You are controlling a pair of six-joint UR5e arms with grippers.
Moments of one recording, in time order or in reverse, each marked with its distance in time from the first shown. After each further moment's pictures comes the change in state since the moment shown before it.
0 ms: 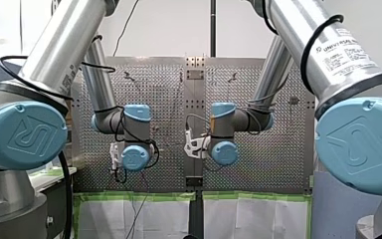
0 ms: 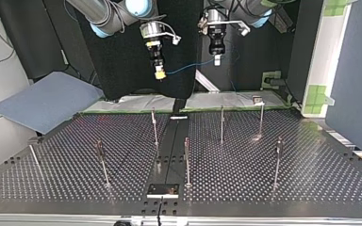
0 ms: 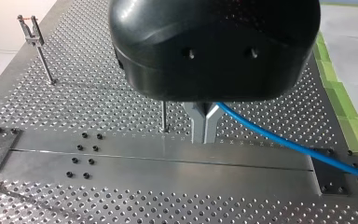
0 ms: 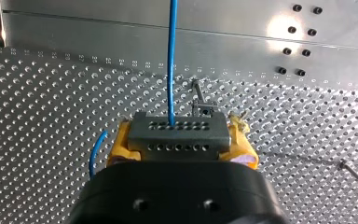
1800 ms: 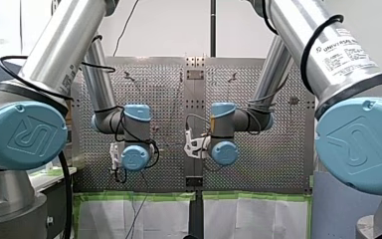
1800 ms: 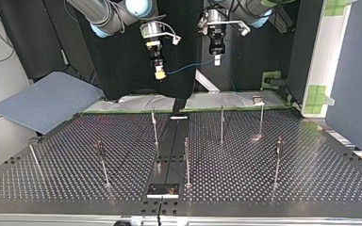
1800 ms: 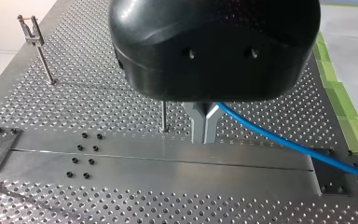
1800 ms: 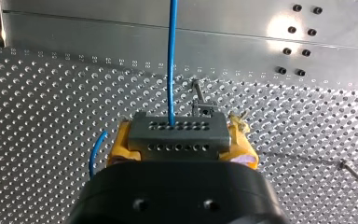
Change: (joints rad) left arm 0.000 0.000 0.000 0.000 0.000 0.000; right arm 0.000 0.000 0.000 0.000 0.000 0.000
